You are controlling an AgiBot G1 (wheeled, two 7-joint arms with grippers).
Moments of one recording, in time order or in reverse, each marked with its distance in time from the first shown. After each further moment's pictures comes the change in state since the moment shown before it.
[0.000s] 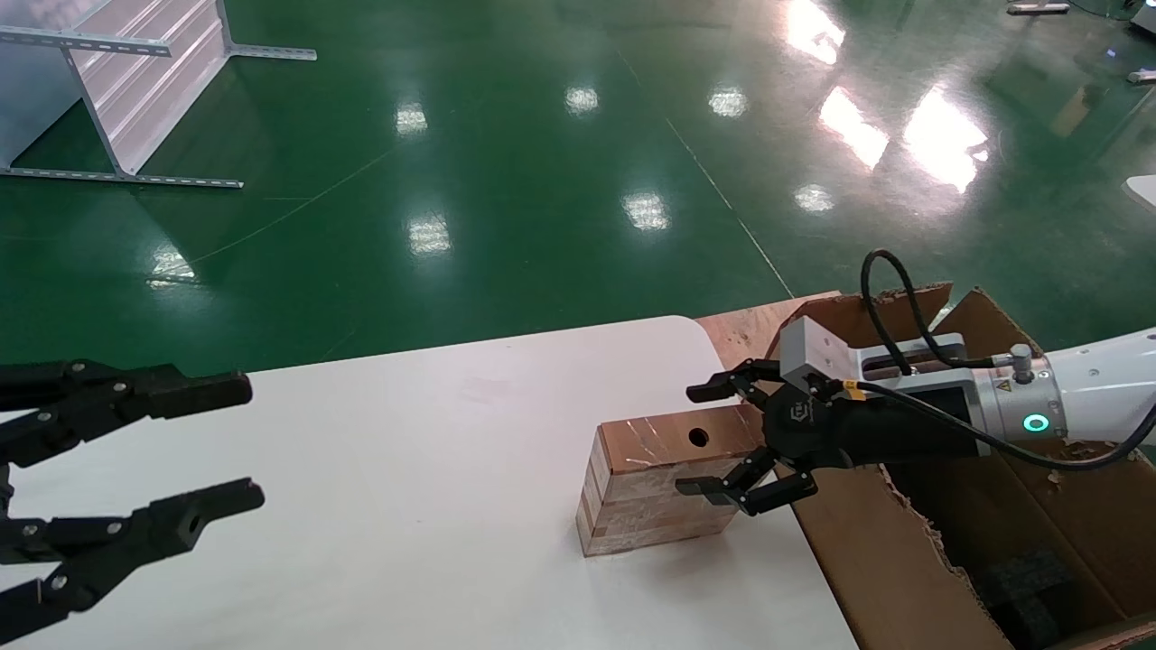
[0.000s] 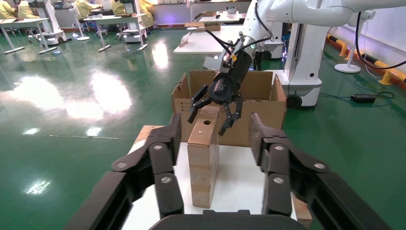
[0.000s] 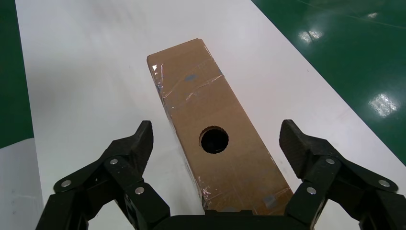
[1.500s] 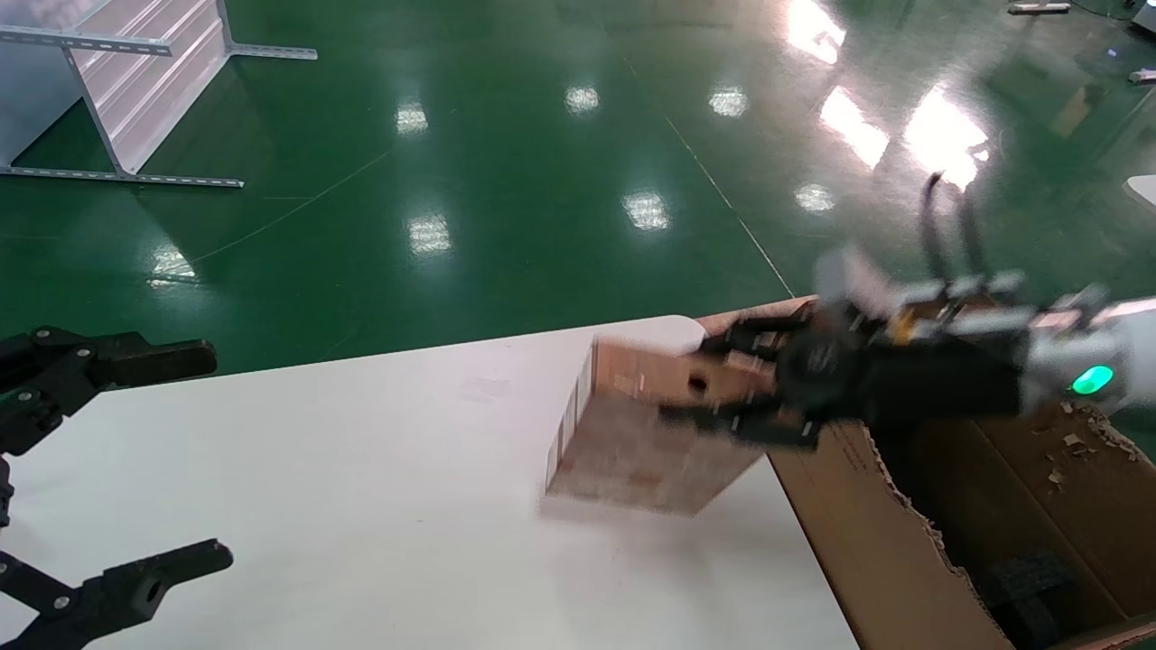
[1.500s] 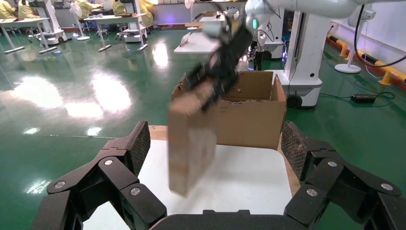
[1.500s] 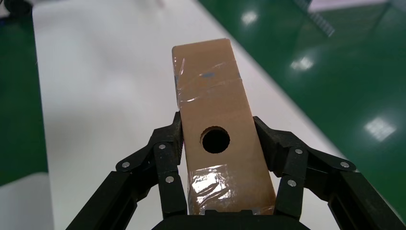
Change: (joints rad) left arm 0.000 0.000 0.001 0.001 0.000 0.000 0.000; right arm 0.086 0.106 0.018 0.100 0.157 -0.017 0.140
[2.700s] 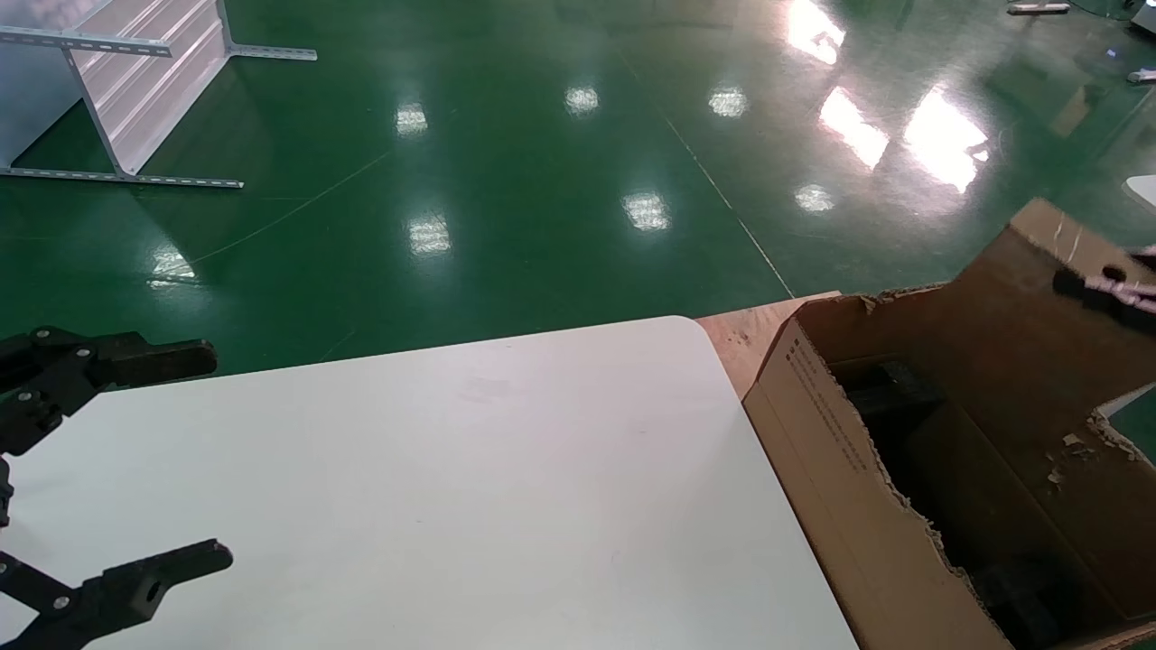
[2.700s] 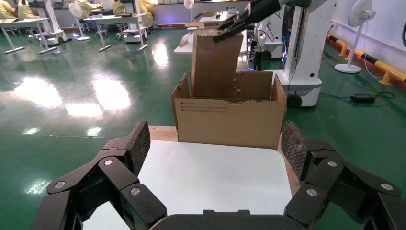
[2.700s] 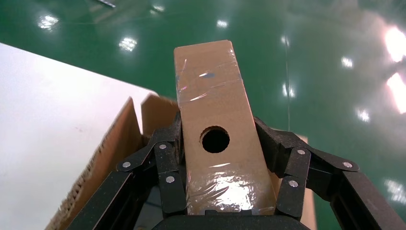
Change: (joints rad) left arm 0.000 0.000 0.001 0.000 -0.001 0.000 0.001; right arm 0.149 0.297 0.014 -0.549 -0.059 0.079 -0.130
